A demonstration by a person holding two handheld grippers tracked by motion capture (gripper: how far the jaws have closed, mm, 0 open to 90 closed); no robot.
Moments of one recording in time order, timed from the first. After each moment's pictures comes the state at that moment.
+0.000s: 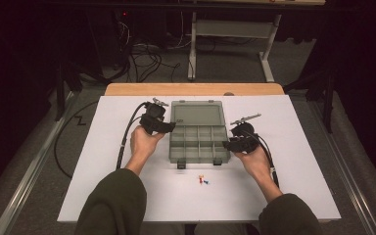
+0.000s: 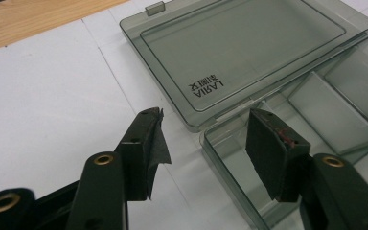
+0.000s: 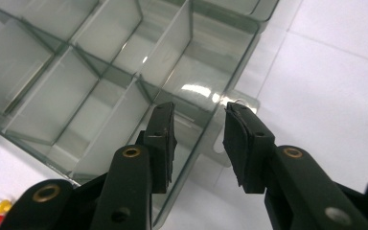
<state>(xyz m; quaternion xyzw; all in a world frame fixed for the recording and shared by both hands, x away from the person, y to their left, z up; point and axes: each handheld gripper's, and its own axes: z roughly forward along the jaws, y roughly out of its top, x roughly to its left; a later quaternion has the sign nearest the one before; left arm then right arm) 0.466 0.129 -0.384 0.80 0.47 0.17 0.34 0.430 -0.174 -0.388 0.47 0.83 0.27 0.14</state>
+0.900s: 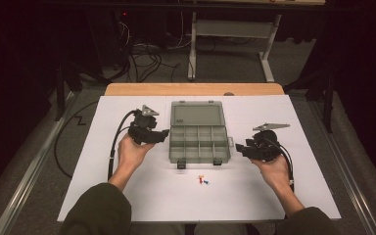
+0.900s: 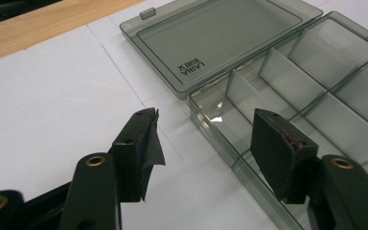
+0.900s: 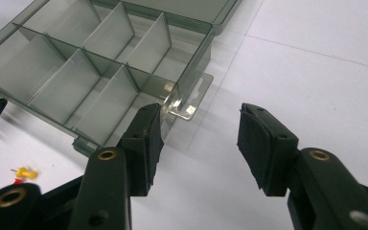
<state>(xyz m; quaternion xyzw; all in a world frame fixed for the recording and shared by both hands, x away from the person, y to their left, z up) 0.419 0.151 -0.372 0.80 0.44 0.18 0.37 0.397 -0.222 -0.378 0.47 0.80 0.34 0.15</state>
